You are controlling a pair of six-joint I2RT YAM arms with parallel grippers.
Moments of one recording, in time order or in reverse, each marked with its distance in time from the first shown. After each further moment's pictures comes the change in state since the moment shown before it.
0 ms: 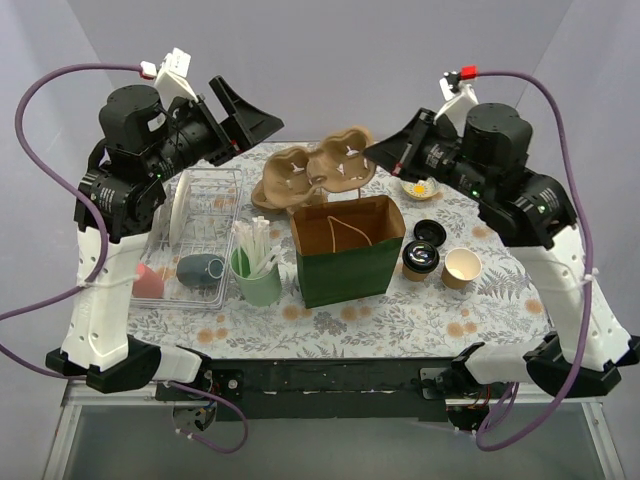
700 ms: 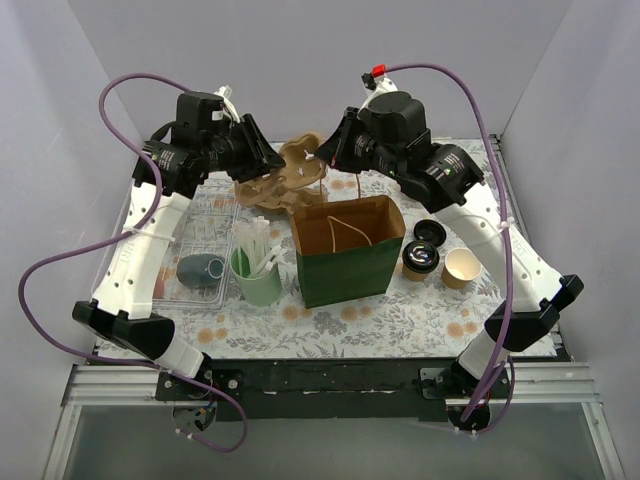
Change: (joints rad) left arm 0.000 0.158 -0.120 -0.160 -0.087 0.041; right arm 0.115 0.296 0.144 -0.008 0.150 -0.051
